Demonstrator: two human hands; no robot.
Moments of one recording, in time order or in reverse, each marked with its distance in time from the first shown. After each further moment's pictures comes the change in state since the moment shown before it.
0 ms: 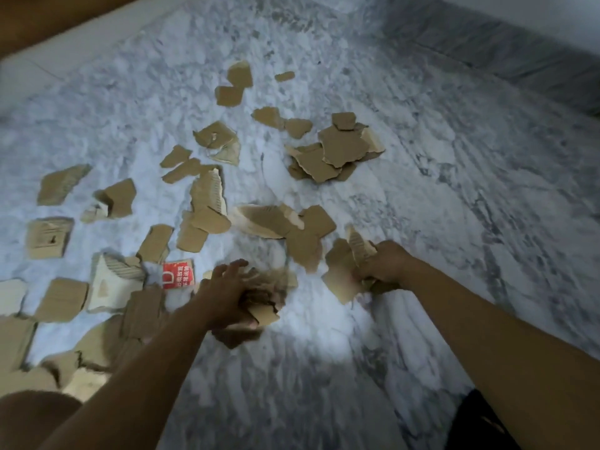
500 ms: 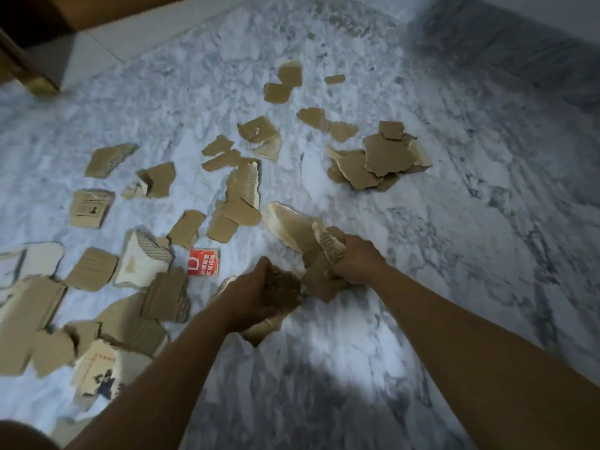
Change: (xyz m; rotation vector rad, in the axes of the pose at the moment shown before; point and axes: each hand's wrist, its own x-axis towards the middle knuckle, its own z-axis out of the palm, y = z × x) left_hand 0.002 -0.002 0.026 -0.500 0.264 -0.009; right_hand 0.038 -0.073 0.071 -0.266 -0.018 -0.348
